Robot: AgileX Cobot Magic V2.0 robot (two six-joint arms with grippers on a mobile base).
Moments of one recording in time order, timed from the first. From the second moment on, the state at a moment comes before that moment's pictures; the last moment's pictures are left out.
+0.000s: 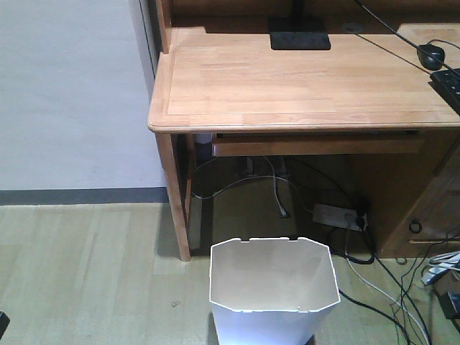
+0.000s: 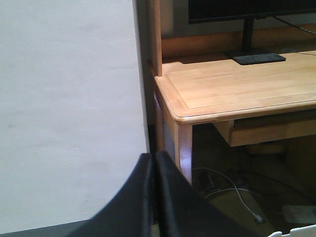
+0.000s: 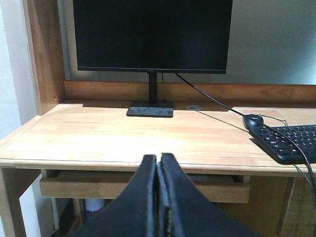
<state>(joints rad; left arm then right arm) -0.11 -0.01 0.03 0.02 0.21 0.00 0.02 -0.01 0.03 -0.02 0.07 -0.04</state>
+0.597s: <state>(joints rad) -0.11 -0.01 0.03 0.02 0.21 0.00 0.02 -0.01 0.03 -0.02 0.07 -0.04</state>
